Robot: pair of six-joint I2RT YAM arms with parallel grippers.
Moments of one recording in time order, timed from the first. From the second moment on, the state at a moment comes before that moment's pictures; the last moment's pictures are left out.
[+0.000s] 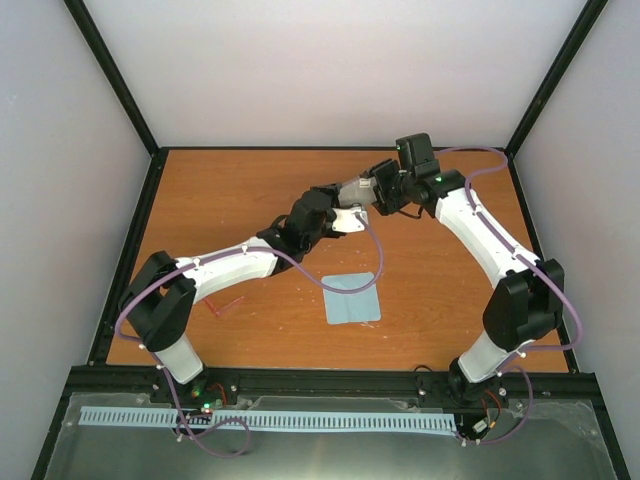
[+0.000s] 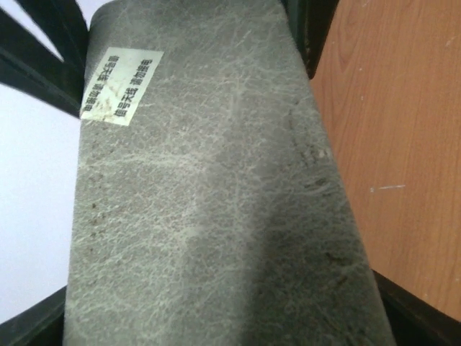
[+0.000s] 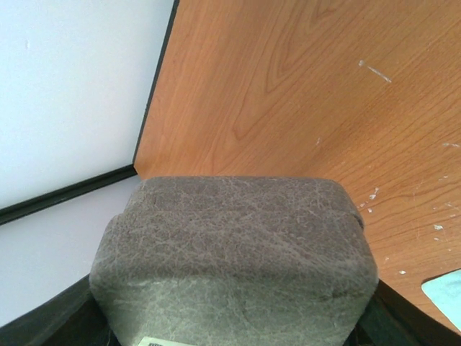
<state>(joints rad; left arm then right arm) -0.81 1.67 1.12 0.18 -0.31 1.05 0.38 1.63 1.48 -0.61 -0.28 1.39</state>
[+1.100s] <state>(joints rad) -0.58 1.72 1.46 -0.42 0.44 0.61 0.26 1.37 1.53 -0.63 -0.48 0.90</state>
